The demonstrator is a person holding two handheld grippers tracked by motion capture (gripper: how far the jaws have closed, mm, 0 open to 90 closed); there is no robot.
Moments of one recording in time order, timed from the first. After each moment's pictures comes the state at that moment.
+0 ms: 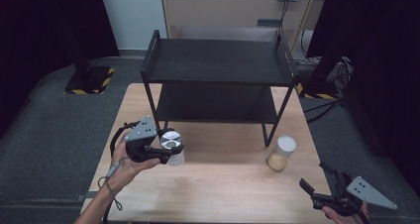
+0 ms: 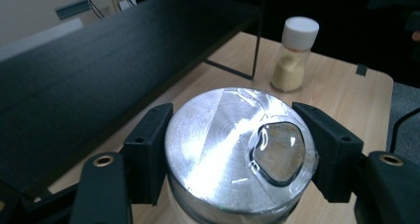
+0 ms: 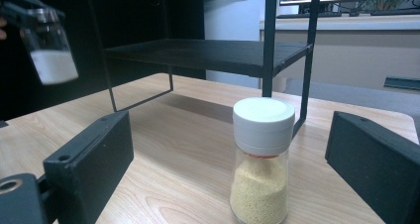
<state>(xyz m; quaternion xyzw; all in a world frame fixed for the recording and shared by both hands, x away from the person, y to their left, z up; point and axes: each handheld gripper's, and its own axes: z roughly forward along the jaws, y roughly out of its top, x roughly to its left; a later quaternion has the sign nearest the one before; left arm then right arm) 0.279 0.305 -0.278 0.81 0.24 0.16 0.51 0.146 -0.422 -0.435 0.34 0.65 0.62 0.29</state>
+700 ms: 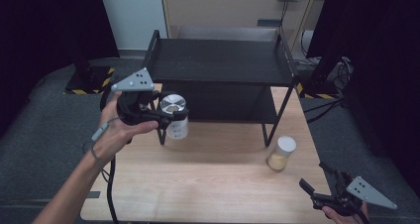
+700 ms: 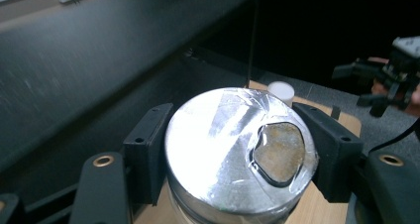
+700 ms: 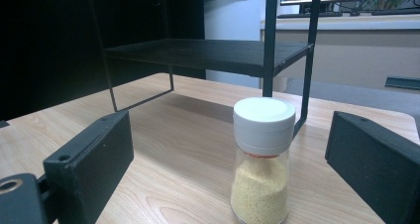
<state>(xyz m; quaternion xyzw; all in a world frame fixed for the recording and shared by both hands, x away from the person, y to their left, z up) 0.293 0.292 -0.145 0.81 0.22 0.16 0.52 0.147 -0.423 -0.435 0.34 0.65 0.62 0.29</state>
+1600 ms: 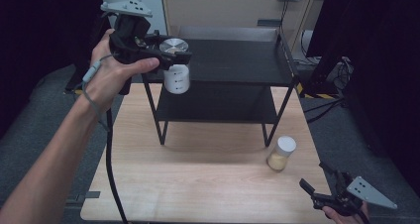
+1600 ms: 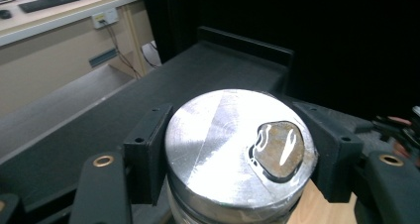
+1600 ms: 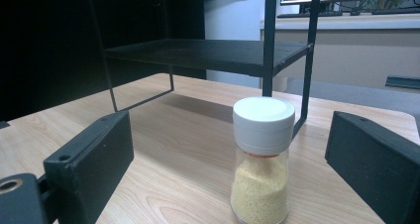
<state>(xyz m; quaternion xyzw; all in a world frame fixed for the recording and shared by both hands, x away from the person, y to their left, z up) 0.327 0.277 -0.059 0.79 0.25 0.19 0.52 0.147 -0.424 -0.435 0.34 0.65 0.62 0.29</state>
